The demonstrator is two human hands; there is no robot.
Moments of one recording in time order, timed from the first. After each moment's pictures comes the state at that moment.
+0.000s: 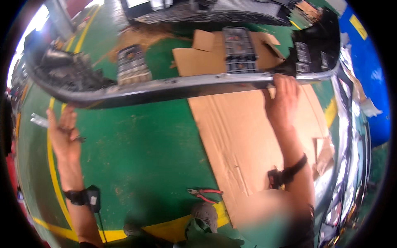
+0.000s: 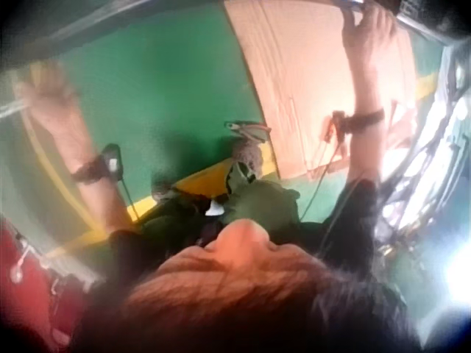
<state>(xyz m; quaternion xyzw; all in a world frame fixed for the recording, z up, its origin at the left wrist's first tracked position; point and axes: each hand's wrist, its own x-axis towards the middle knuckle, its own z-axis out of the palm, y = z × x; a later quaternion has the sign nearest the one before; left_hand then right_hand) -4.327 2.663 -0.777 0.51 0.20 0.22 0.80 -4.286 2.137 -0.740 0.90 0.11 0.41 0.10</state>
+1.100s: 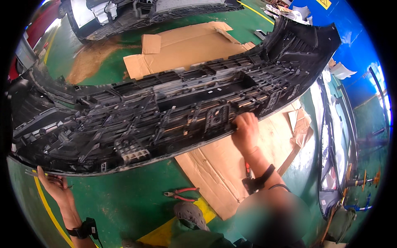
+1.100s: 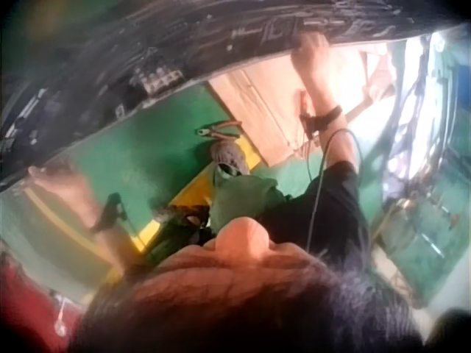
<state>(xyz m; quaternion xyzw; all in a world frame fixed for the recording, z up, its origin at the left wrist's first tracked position) -4.360 2.628 -0.770 0.52 0.31 0.31 0.74 -4.378 2.069 -0.802 0.94 0.03 0.33 -0.04</state>
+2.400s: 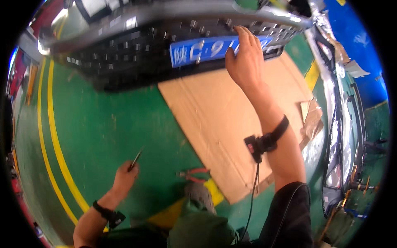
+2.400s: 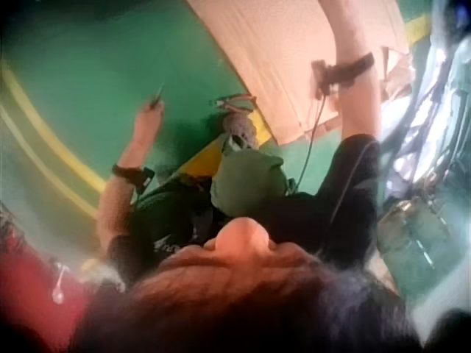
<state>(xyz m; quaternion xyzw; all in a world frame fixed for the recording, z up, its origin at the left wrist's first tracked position) -4.434 2.537 -0.887 0.81 0.10 -0.27 0.51 -4.272 2.115 -0.707 0.91 0.08 0.41 -0.06</state>
